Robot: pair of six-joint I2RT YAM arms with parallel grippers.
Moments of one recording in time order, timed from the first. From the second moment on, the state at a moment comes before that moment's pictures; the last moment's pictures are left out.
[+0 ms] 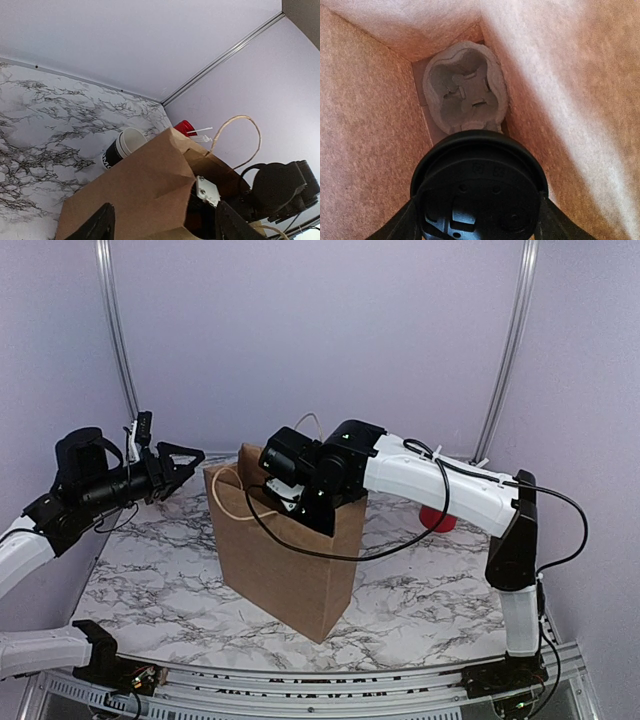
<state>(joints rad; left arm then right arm) -0.44 0.90 0.81 -0.10 0.38 -0.76 1.10 2.11 2.17 -1.26 0.06 0.37</state>
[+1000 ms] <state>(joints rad) -0.76 0.91 1.00 -0.33 0.54 -0.57 1.10 2.11 2.17 -1.26 0.06 0.38</state>
